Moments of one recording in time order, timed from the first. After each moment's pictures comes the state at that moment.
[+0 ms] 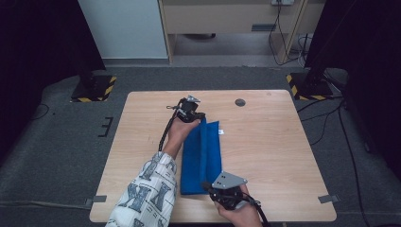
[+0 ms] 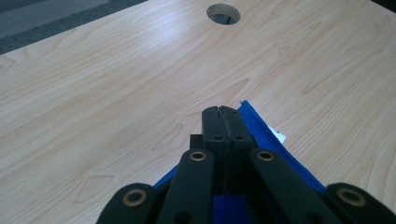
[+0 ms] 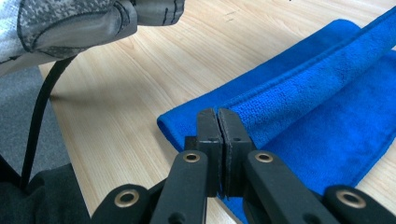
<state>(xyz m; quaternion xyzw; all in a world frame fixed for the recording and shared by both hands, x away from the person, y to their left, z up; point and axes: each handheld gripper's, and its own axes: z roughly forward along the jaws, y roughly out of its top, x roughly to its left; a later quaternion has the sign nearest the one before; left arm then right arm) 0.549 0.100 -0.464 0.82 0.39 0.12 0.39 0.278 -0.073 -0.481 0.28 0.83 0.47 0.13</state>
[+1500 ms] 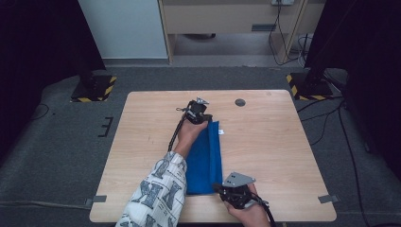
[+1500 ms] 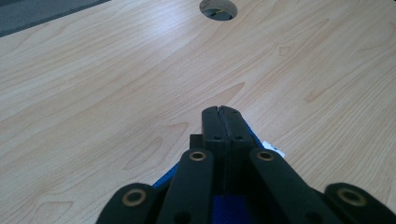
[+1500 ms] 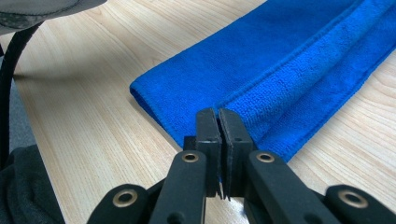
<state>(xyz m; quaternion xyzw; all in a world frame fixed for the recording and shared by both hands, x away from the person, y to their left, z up) 0.557 0.072 -0.482 0.82 0.40 0.13 0.39 0.288 -0.101 -0.507 0.32 0.83 0.44 0.11</state>
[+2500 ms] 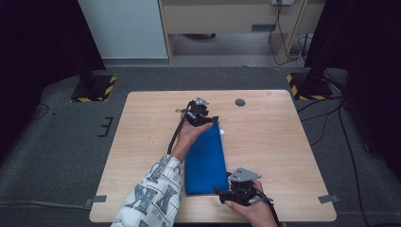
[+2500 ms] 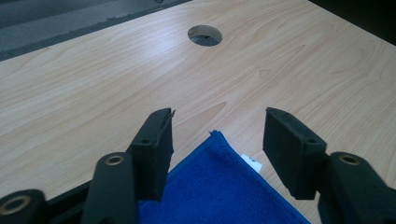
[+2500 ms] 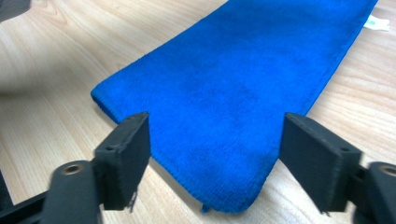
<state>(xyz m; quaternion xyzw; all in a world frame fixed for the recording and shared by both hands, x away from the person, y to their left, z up) 0.539 0.072 -0.469 0.80 0.39 0.14 0.43 0.299 -0.115 -0.508 0.36 0.81 0.44 0.13</state>
